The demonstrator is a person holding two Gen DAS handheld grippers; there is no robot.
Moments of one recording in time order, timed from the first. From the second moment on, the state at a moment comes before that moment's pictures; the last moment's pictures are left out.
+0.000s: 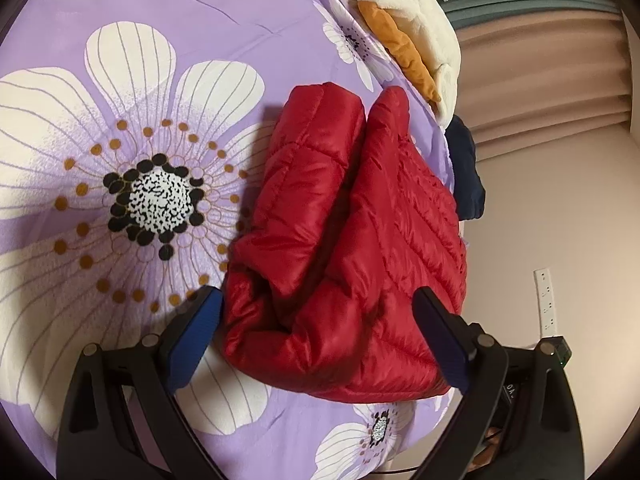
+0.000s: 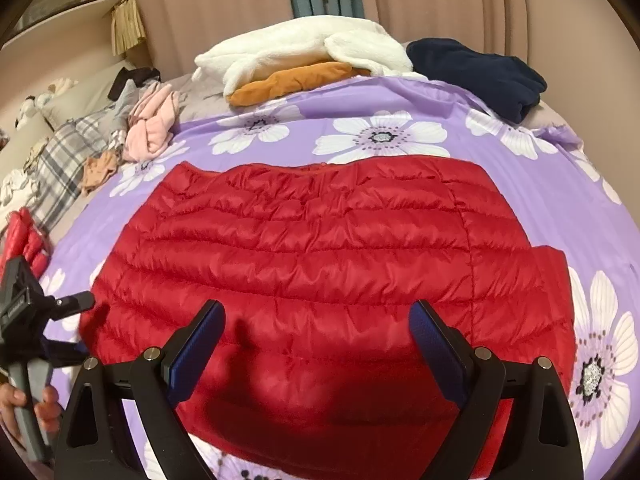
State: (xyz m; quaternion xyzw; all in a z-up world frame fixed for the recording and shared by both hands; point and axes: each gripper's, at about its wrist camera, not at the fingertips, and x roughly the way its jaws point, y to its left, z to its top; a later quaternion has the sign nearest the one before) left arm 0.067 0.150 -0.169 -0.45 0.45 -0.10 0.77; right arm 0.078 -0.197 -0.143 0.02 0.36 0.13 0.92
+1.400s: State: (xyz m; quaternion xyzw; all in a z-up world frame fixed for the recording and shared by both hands) left arm 0.146 0.125 -0.176 -0.39 0.49 -0.14 0.77; right arm 0.129 -0.156 -0.169 -0.03 0.37 0.17 0.91
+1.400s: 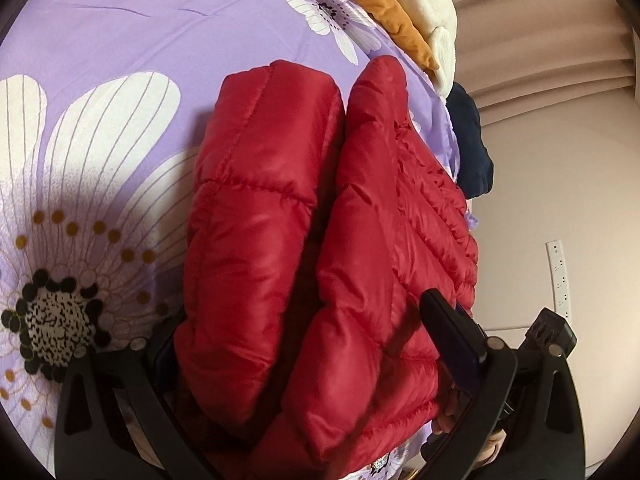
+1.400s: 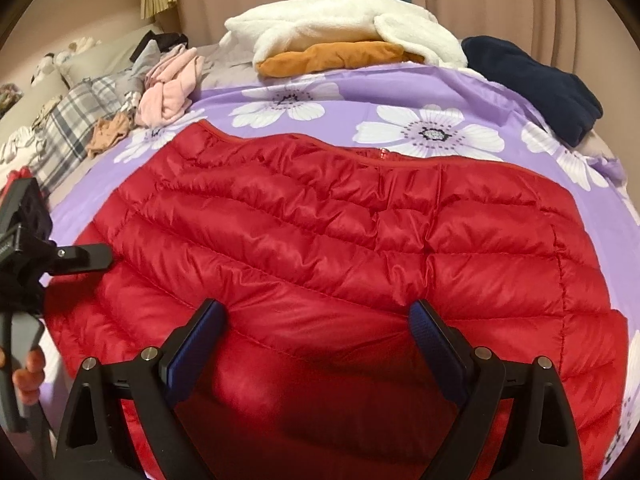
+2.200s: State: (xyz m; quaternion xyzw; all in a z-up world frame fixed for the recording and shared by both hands) left arm 0.124 0.083 -0.108 -0.27 0.45 -0.13 0.84; right arm 0.133 -0.159 -0.175 -0.03 0.37 0.18 0.91
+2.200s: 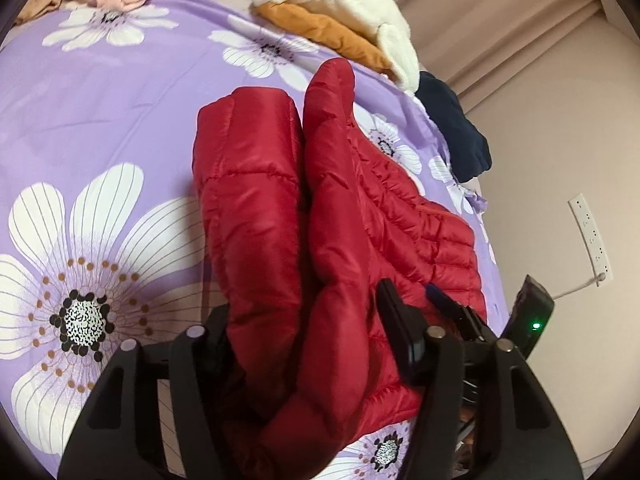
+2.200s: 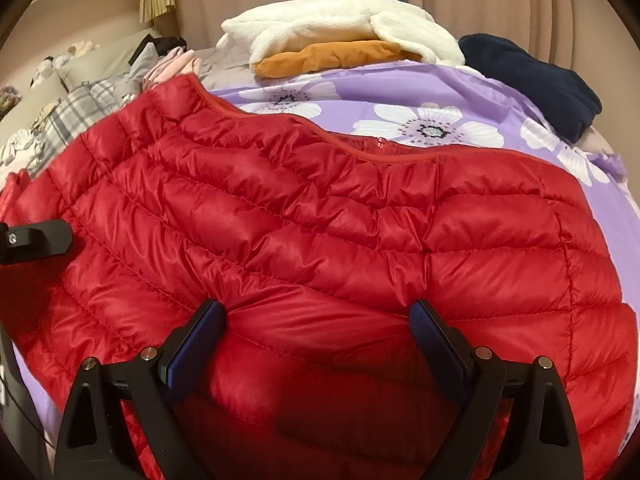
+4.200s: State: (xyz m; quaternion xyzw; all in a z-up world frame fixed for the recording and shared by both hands) left arm 0.144 -0.056 -0.043 -0.13 0.44 -0.17 0.87; right arm 0.077 -0.286 -0.156 0.13 0.33 0.11 0.93
